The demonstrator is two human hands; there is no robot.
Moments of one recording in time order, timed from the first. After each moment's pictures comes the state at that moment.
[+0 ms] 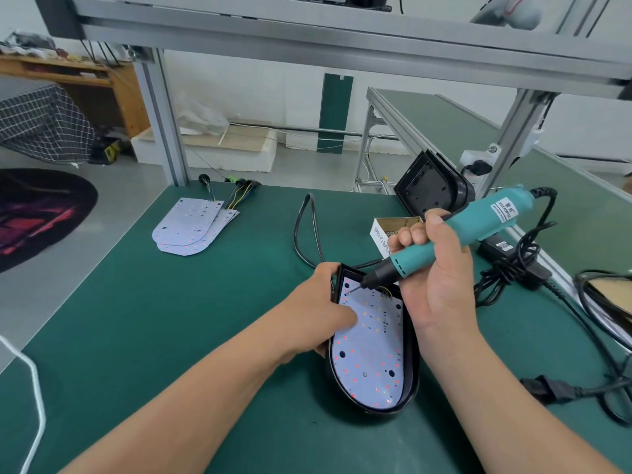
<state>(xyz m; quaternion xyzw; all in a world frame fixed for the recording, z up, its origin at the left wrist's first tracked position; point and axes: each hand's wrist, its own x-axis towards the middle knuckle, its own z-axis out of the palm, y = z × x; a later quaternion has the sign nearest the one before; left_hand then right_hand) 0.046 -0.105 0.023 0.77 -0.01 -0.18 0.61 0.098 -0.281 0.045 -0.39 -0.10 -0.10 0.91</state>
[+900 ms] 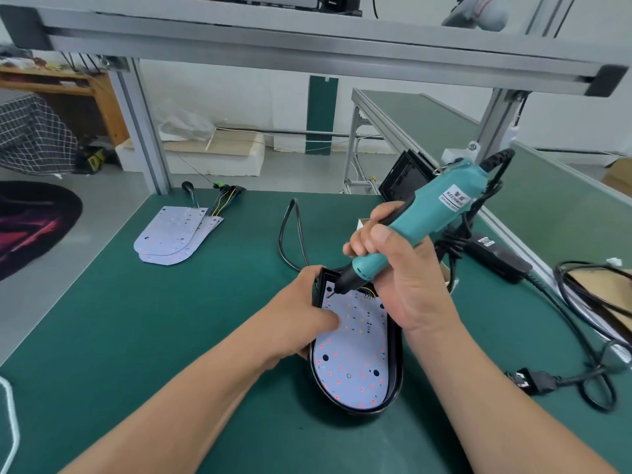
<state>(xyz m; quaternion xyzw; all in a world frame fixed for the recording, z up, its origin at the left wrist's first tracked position) 0.045 -0.106 0.024 0.78 0.00 -0.17 0.61 0.086 -0.275 0.056 -0.49 -0.23 -0.02 0.84</state>
